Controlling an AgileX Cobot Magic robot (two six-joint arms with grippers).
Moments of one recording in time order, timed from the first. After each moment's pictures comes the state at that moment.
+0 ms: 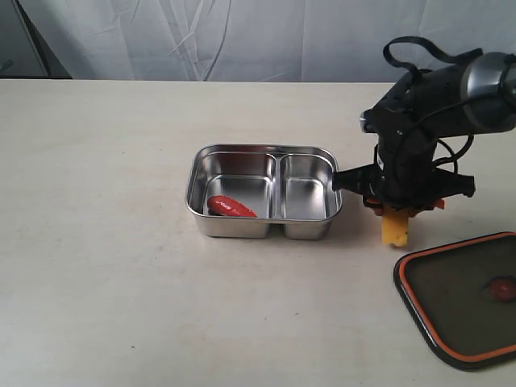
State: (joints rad) left arm -0.06 0.01 0.00 -1.33 0.20 1.01; right arm 0.45 1.89 -1.08 -0.44 0.74 0.92
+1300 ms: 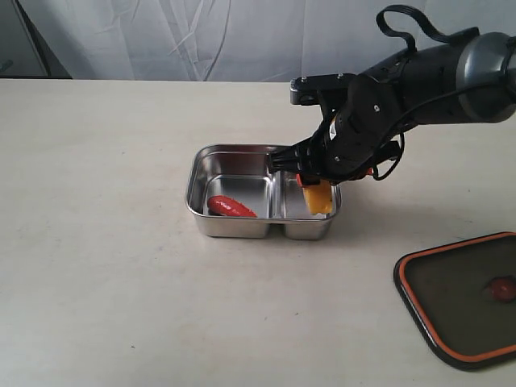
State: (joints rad) left arm -0.06 0.01 0.00 -1.33 0.20 1.01; right arm 0.53 1.85 -1.13 -0.12 0.48 0.39
